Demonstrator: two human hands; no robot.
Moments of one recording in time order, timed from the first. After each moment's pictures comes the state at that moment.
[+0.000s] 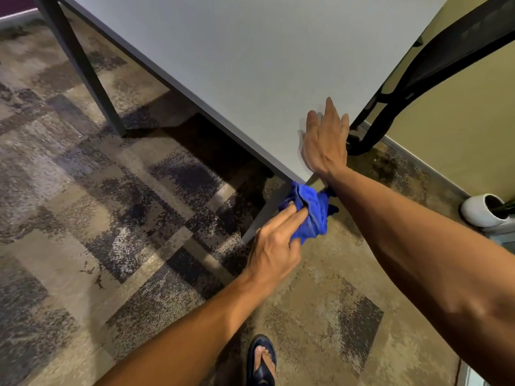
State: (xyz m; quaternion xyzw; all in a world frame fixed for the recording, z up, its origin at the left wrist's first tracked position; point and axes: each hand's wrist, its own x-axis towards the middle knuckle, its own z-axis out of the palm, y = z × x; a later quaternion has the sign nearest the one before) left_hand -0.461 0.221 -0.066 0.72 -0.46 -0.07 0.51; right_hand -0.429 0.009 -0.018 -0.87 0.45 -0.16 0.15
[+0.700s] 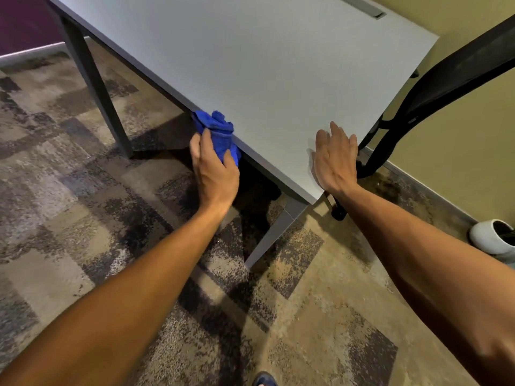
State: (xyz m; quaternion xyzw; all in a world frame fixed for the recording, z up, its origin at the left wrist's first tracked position) left_hand -0.294 0.183 -0.056 0.78 -0.19 -0.01 0.60; right_hand -0.428 0.000 -0.026 -0.88 0.44 -0.13 0.12
